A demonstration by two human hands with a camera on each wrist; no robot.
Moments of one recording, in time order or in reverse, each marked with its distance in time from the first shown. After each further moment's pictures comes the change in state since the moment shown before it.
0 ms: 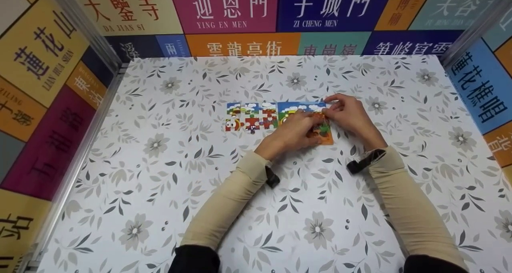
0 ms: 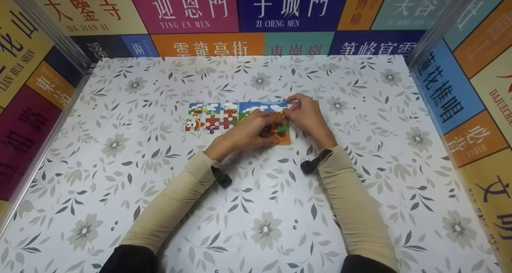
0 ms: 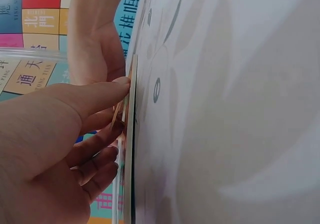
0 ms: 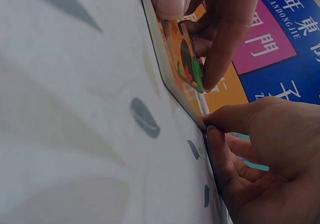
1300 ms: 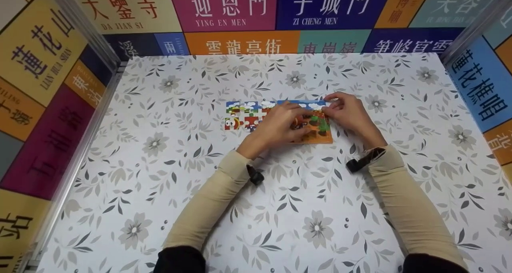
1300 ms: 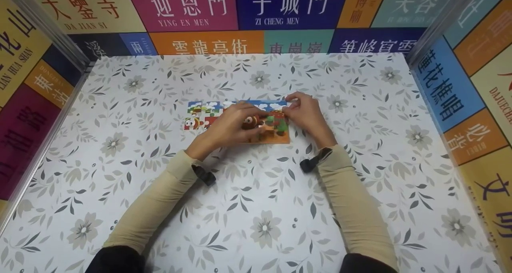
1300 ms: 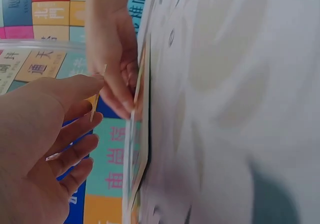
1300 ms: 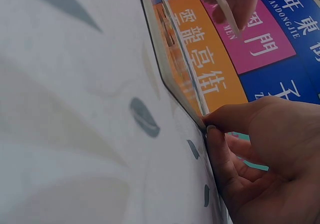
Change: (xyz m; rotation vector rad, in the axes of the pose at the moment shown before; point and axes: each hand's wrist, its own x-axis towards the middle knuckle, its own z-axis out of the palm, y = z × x) left_hand -0.027 -0.022 -0.024 -0.015 0.176 0.075; right_hand -0.001 -0.001 0.000 -0.032 -0.001 -0.008
